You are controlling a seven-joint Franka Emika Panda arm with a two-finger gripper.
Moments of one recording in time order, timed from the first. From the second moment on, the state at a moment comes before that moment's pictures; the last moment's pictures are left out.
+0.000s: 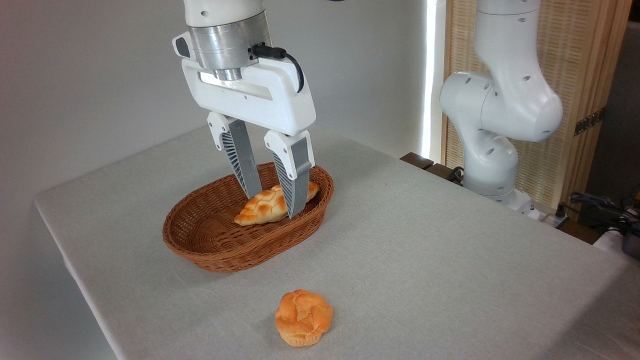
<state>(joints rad) 0.01 0.00 -0.01 -1.64 0.02 1.63 0.65</state>
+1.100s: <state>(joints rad) -0.12 -0.12 -0.02 -1.82 -0.09 1.64 0.65</state>
